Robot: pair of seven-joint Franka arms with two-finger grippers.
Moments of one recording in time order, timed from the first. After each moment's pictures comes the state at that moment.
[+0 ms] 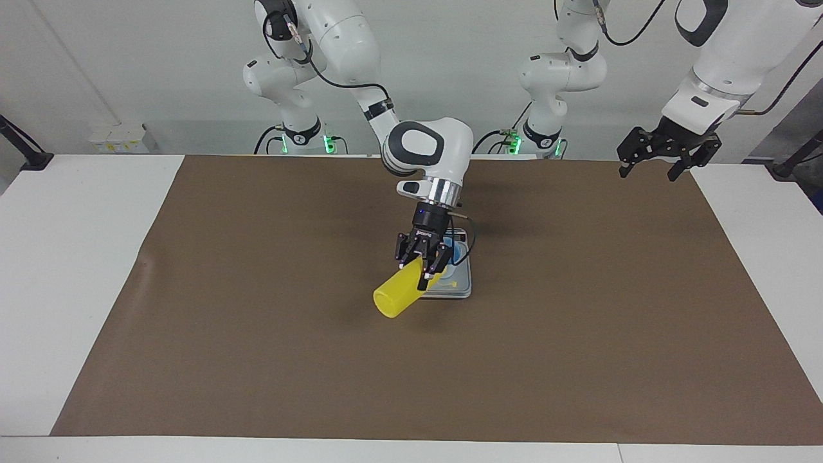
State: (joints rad) left arm -0.01 -0.02 -0.06 -1.56 -0.03 1.53 0.06; right arm 0.69 0.41 -0.02 -1.76 -1.34 2.32 2.49
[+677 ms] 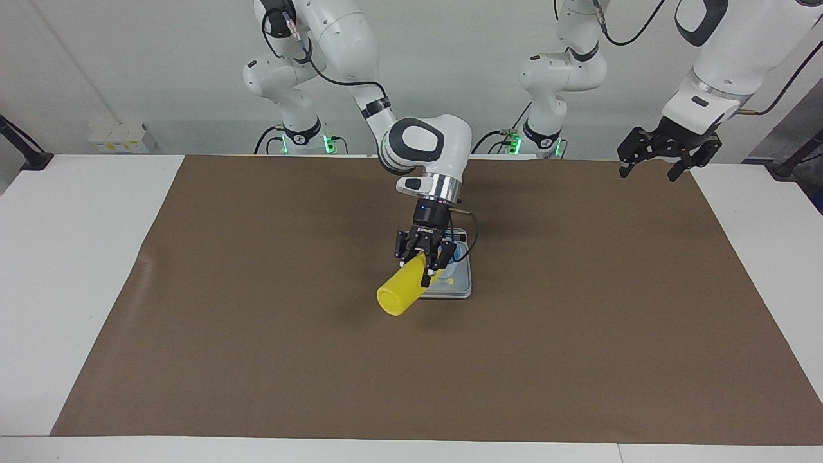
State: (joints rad) left arm -0.01 -0.02 -0.06 -1.56 -0.03 1.53 0.06; right arm 0.69 0.39 -0.02 -1.77 -1.38 2.33 2.44
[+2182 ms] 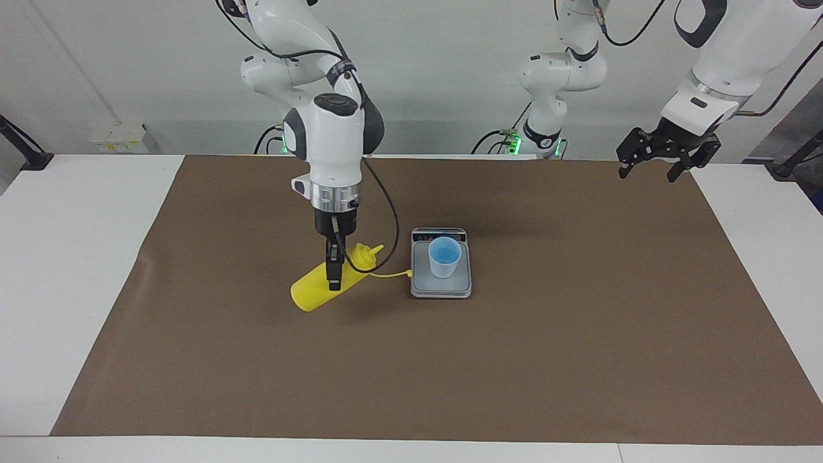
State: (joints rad) left arm -0.01 -0.02 -0.06 -1.56 -0.03 1.53 0.06; right arm 0.35 0.23 -0.04 -1.79 -0.24 2.35 2.02
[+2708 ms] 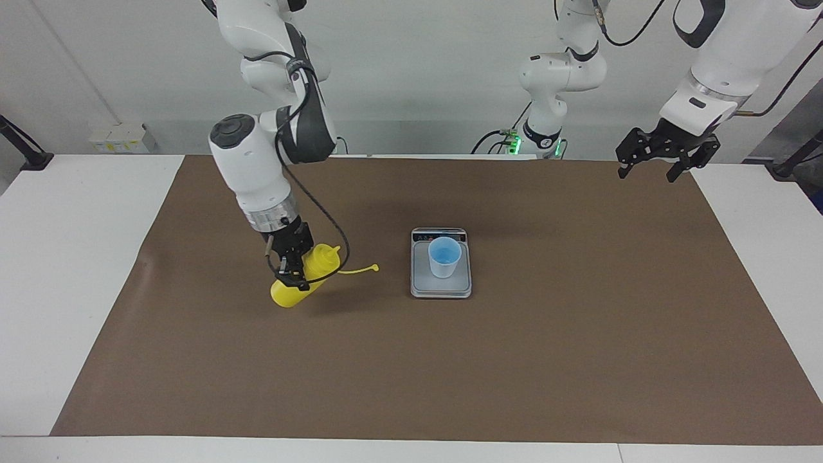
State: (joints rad) left arm -0.01 -0.02 -0.06 -1.56 -0.02 1.53 0.07; right arm 0.15 0.23 -0.04 -1.79 0.26 2.22 1.63
